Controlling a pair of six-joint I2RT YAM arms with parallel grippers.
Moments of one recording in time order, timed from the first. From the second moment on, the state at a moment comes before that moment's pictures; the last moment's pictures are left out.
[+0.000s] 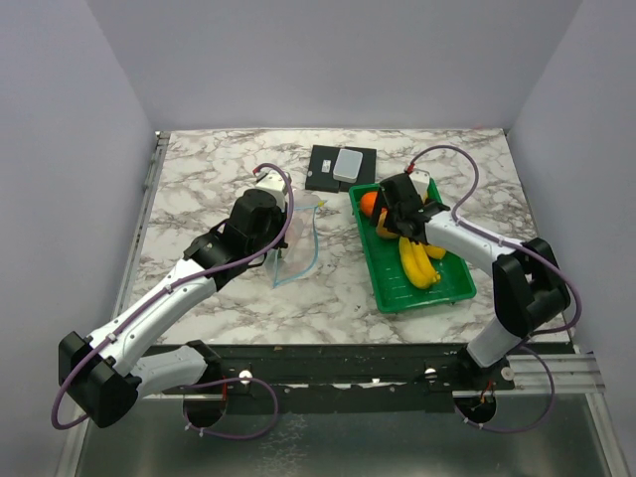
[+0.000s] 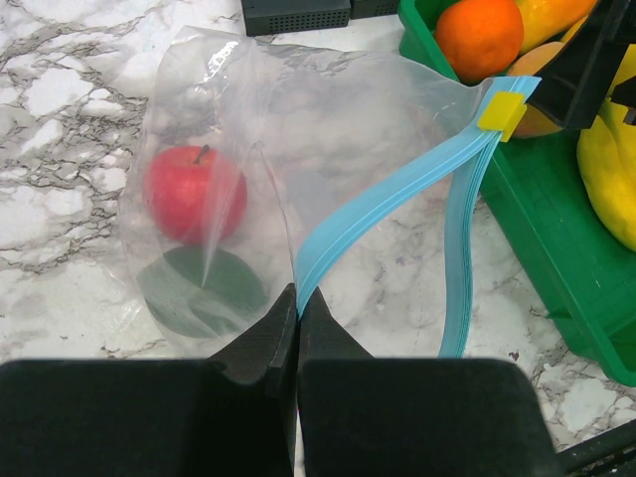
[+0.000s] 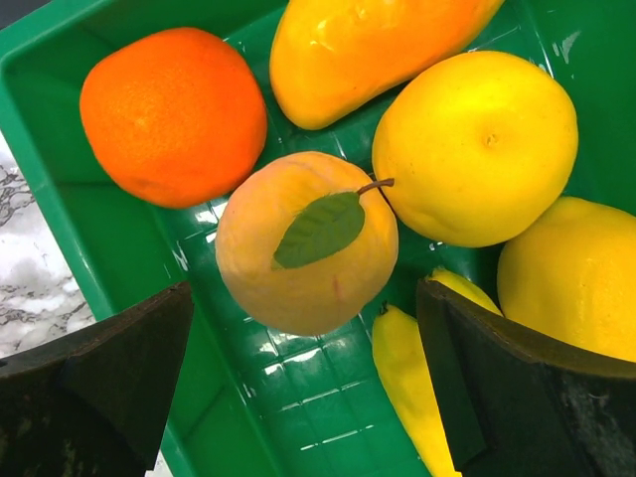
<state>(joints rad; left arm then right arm) -0.67 1.10 0.98 -0.43 -0.22 -0.27 0.50 1.62 1.07 -0.34 0.43 0.63</state>
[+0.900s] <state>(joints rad) -0.67 1.10 0.98 -0.43 -0.22 -0.26 0.49 1.68 1.10 -0.31 0.40 0.65</state>
